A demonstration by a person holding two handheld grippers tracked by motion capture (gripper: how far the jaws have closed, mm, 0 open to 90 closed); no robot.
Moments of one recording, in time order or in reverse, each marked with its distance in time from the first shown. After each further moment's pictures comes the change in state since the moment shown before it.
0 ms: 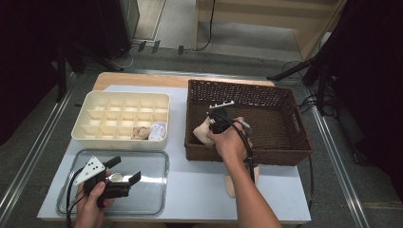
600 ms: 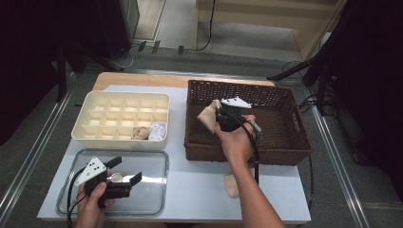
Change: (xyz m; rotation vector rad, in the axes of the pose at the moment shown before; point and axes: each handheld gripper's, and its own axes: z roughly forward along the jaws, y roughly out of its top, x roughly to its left) left arm -0.002 0.000 0.001 0.003 0.001 0.007; right arm -0.014 0.000 -0.042 -0.348 0.001 0.049
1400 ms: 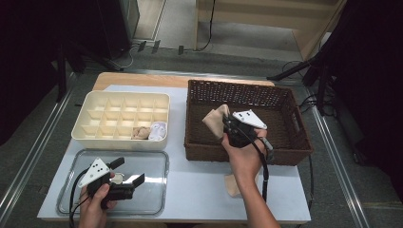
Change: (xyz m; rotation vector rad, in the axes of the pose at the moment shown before) left arm -0.011 0.001 0.002 0.000 -0.008 0.025; right arm -0.002 -0.025 -0.052 -0.164 0.003 0.029
